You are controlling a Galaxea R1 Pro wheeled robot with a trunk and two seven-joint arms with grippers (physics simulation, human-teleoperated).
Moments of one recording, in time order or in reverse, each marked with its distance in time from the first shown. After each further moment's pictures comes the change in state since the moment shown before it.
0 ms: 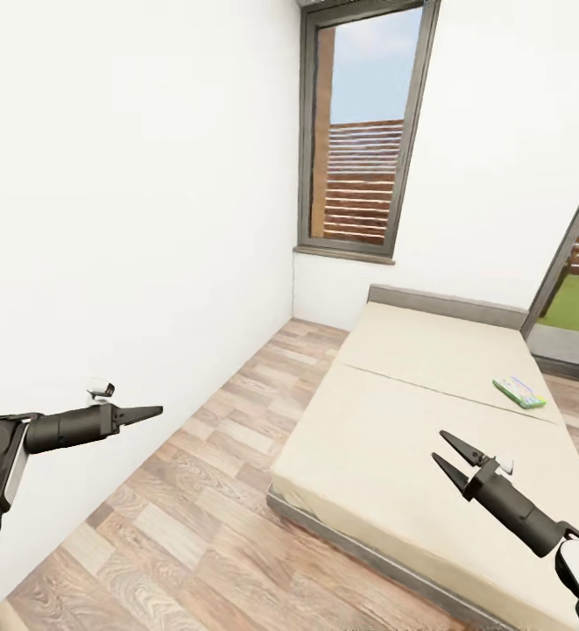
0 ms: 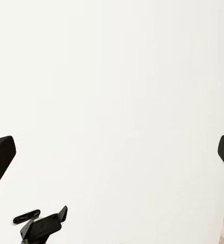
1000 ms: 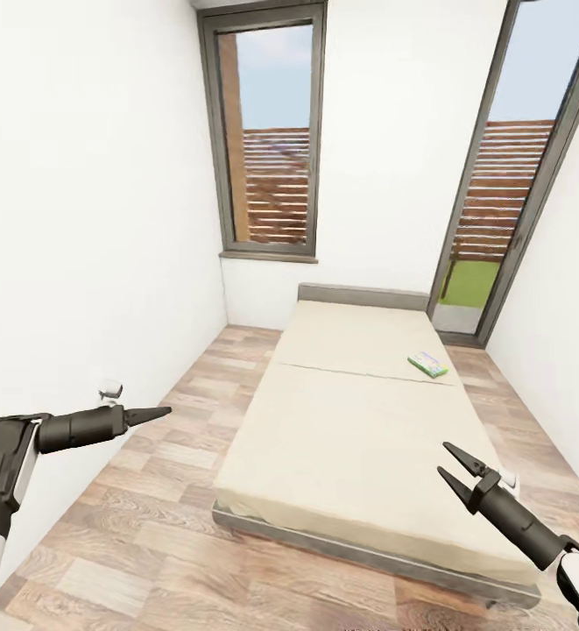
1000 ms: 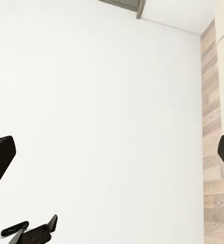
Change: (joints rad) left arm 0.000 -0.024 -0.008 0.000 0.000 0.000 0.099; right arm -0.001 -0.008 0.000 0.104 0.001 -0.039 0.000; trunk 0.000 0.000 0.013
